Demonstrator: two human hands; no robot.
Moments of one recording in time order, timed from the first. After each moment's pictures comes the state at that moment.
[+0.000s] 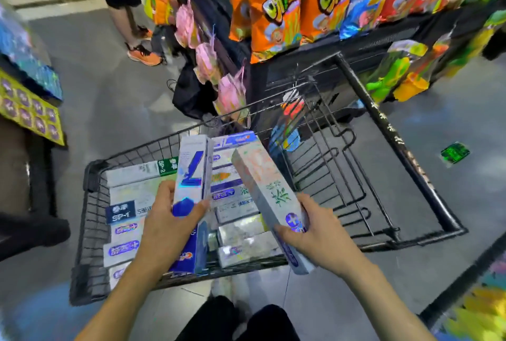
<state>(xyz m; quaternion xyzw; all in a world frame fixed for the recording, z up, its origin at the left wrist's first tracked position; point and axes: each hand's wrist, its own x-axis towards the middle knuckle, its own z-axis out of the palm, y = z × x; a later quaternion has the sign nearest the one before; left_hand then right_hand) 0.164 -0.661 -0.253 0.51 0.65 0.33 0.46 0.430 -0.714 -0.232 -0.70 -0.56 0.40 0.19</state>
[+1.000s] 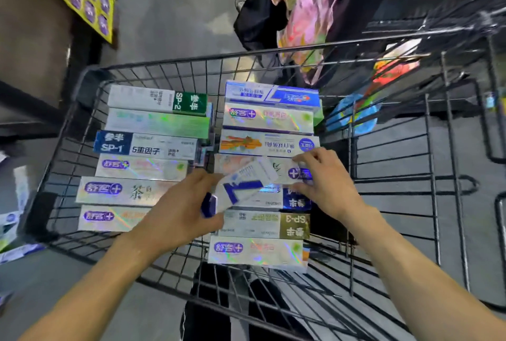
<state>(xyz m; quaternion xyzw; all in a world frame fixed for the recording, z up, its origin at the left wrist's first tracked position) 0.178 -0.625 -0.436 0.70 0.60 0.13 0.35 0.475 -0.525 -0.475 -0.54 -0.80 0.25 -0.01</state>
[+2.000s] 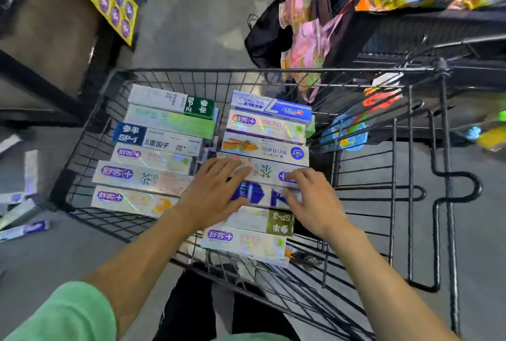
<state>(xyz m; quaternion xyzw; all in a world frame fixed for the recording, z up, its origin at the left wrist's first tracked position) 0.224 -0.617 -0.451 0.83 0.55 0.04 0.07 0.481 -0.564 -0.429 -0.53 -0.81 0.27 0.00</state>
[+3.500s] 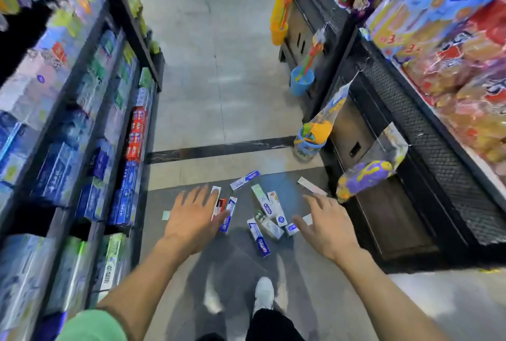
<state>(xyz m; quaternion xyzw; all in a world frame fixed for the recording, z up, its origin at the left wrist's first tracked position) -0.500 -1.150 -0.334 0.03 1.00 0.00 0.09 -0.521 -0.838 -0.324 0.08 -0.99 0.04 -0.13</state>
